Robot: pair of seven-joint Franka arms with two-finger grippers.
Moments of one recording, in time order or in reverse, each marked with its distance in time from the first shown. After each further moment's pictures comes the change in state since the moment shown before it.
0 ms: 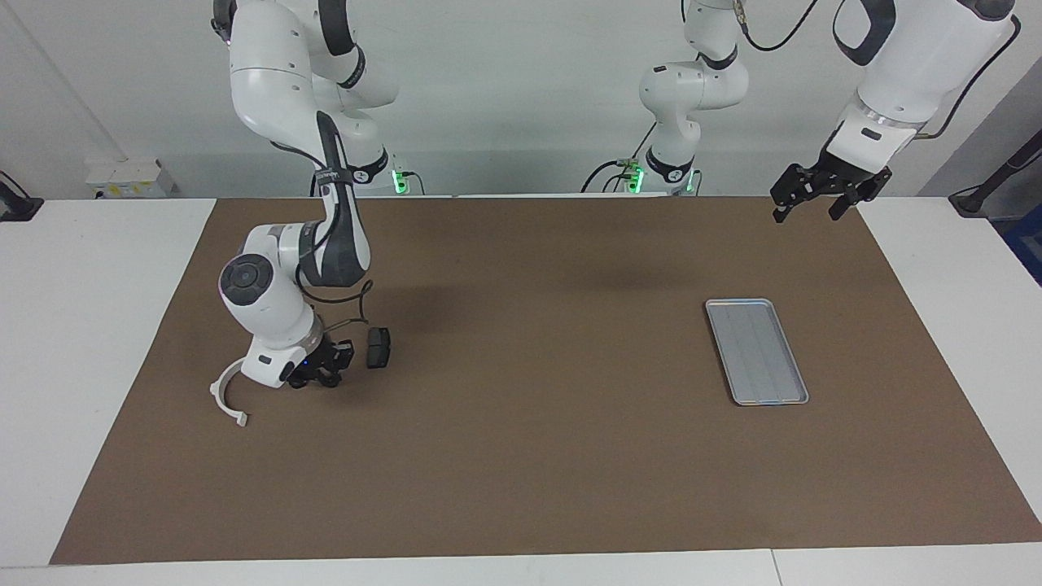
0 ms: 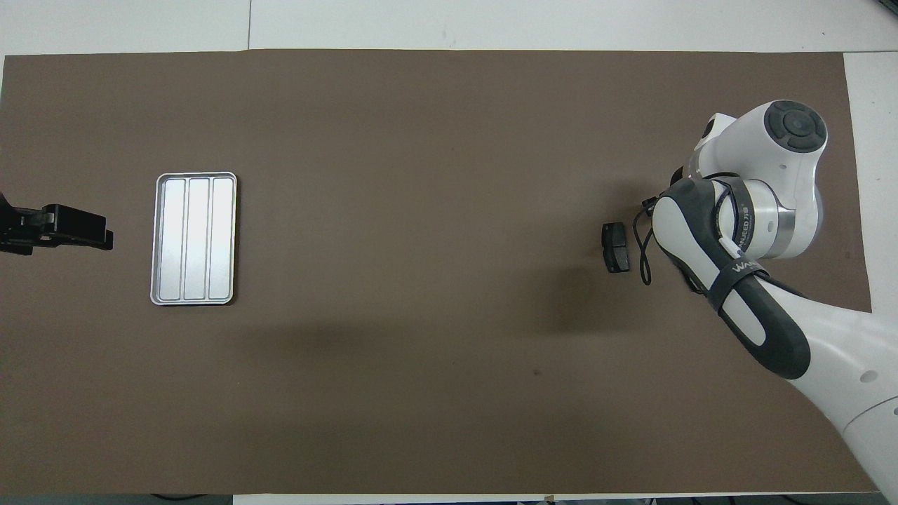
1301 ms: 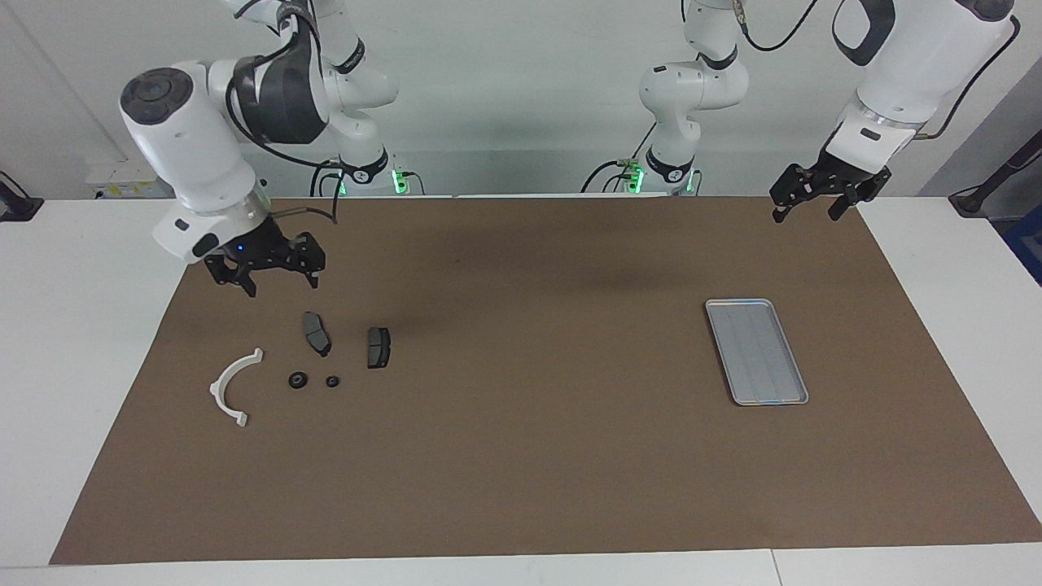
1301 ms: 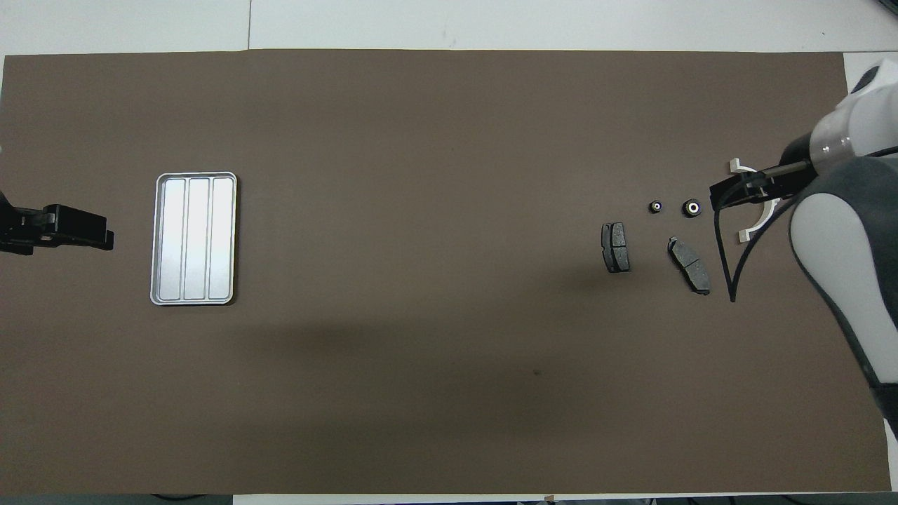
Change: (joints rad) left arm 0.000 0.000 -0.001 0.000 0.000 0.000 0.002; right arm -0.011 -0.376 -0.012 0.129 -0.052 -0.471 0.233
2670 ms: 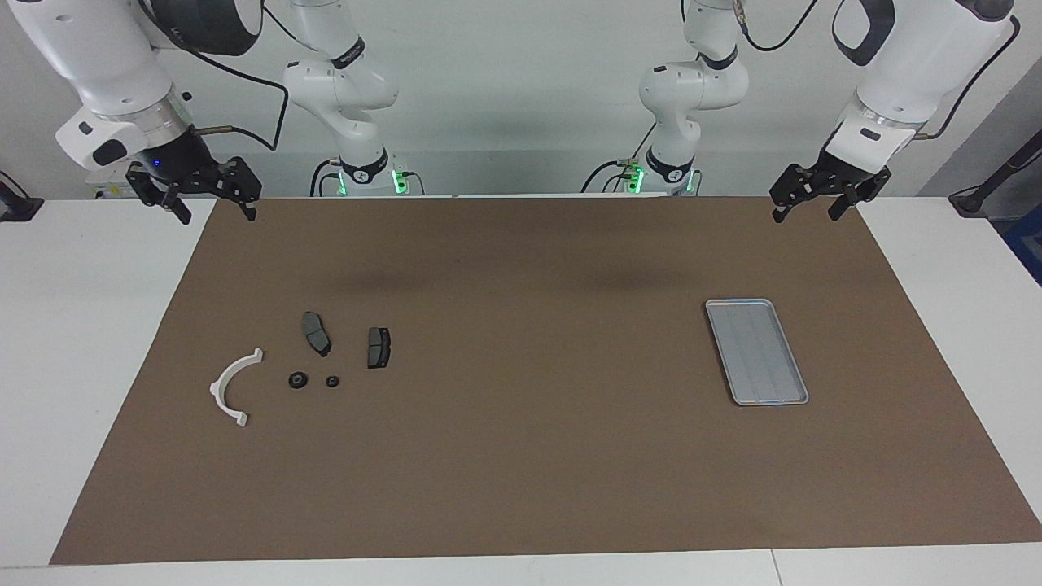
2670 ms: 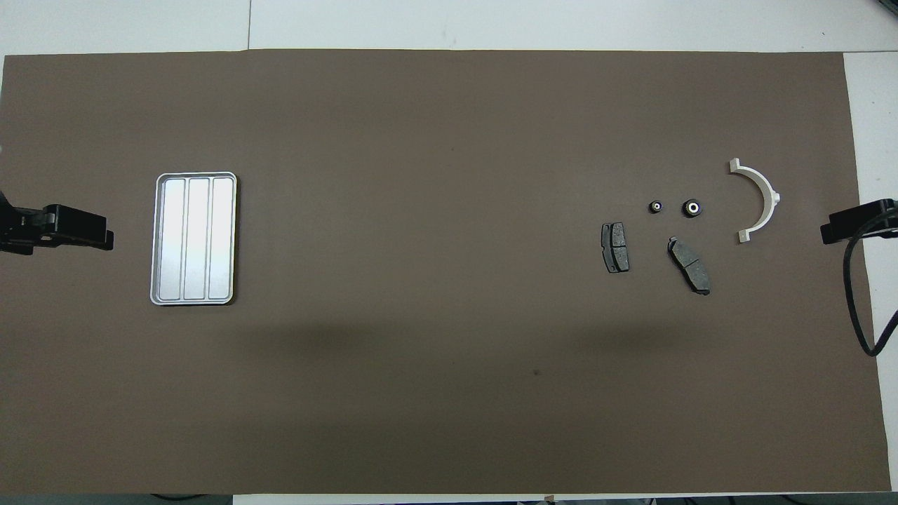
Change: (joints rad) left arm 0.000 0.000 0.000 0.000 0.000 0.000 0.001; right arm -0.118 -0.098 0.017 0.076 -0.021 -0.209 -0.022
